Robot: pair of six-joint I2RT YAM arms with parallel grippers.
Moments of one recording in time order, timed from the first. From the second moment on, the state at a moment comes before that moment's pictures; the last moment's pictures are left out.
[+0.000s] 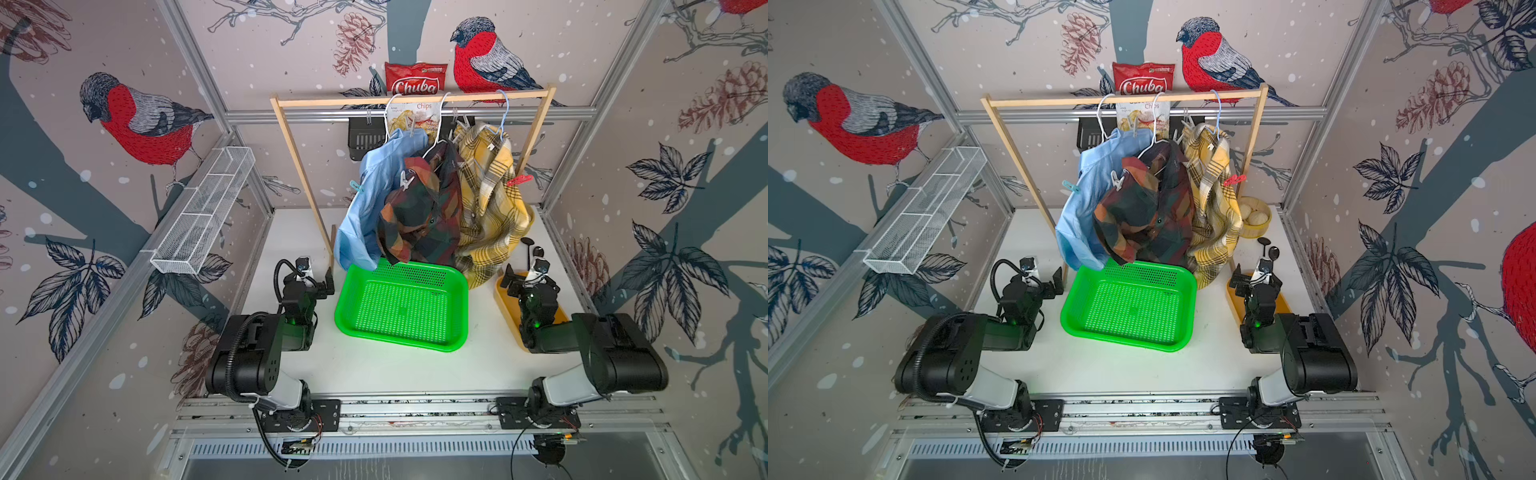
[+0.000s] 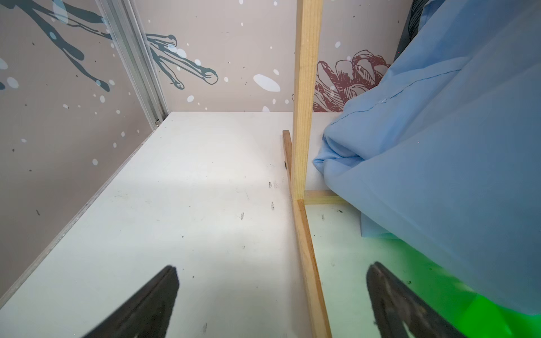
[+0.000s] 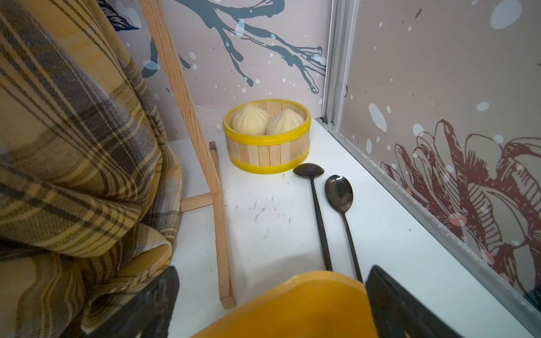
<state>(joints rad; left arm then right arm) 0.01 1.52 0.27 1.03 0.00 0.00 0.05 1.51 0.21 1.12 0.20 0.05</state>
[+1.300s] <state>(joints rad) 0.01 1.40 0.33 0.90 -0.06 -0.02 0.08 1.41 0.33 0.95 0.27 0.06</state>
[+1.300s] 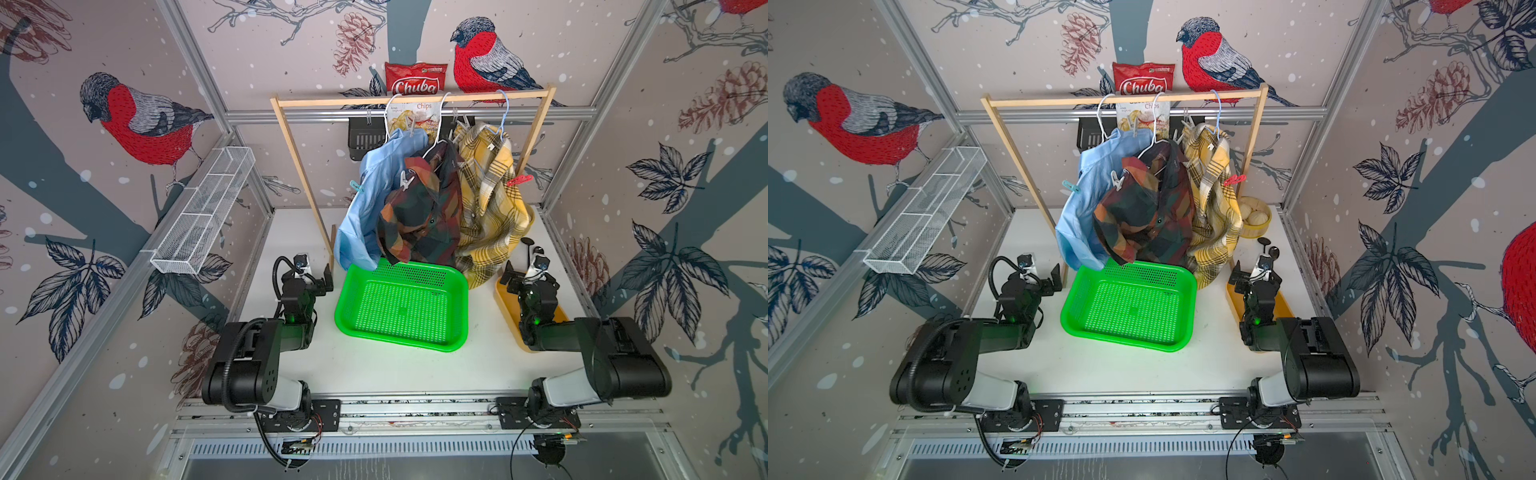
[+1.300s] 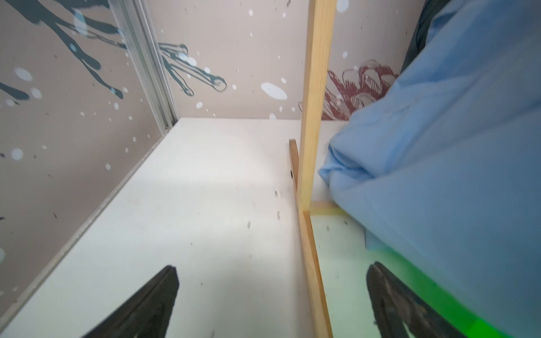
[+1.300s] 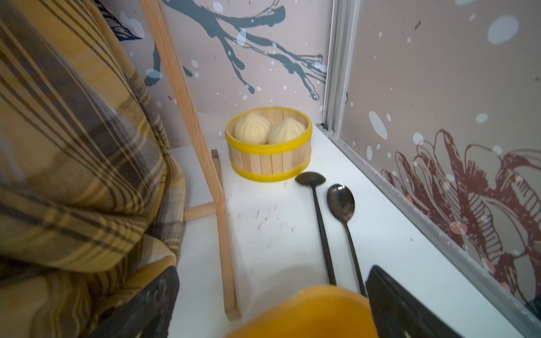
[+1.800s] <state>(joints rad) -0.02 1.02 0.68 0.18 -0.13 -0.37 -0.22 1.36 0.84 0.03 -0.22 0.61</state>
